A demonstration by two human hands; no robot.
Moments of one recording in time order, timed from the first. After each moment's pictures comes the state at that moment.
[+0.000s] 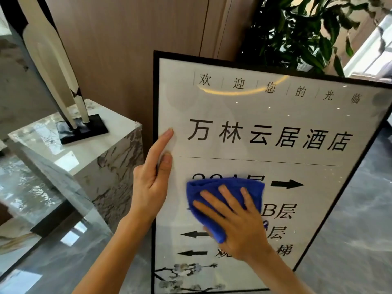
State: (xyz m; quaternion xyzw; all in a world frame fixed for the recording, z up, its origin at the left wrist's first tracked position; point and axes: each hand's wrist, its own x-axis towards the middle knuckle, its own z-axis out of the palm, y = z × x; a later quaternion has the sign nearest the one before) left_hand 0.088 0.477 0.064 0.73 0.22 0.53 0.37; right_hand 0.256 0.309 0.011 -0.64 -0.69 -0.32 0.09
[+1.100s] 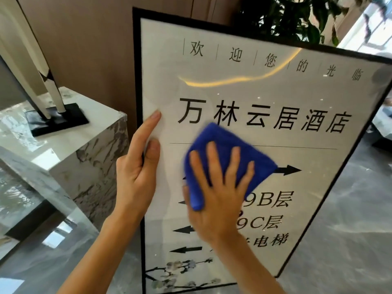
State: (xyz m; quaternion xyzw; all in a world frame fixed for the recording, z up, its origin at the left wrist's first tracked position) left_hand 0.090 0.474 0.062 0.71 0.19 0.56 0.37; right_hand 0.208 0.360 0.027 -0.75 -0.53 -0.34 0.22
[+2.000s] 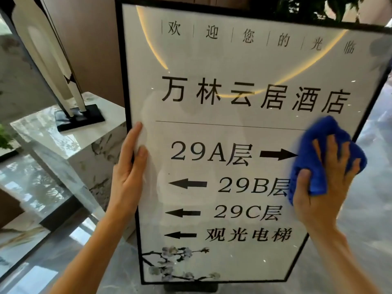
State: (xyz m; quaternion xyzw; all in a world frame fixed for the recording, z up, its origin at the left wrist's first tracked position) left_hand 0.080 0.445 0.025 0.70 0.26 0.53 0.40; right_hand 0.373 0.242 0.031 -0.75 -0.45 -0.33 0.37
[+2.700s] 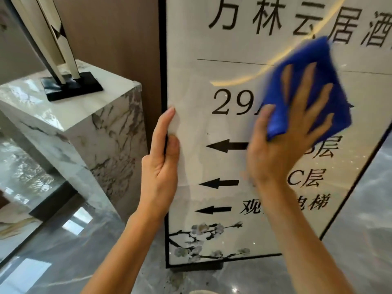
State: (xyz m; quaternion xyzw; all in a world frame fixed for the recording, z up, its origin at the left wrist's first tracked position) left_hand 0.066 0.433 -0.036 0.68 0.20 0.54 0.45; right_hand 0.229 0.354 0.021 -0.75 -0.36 -0.37 0.42
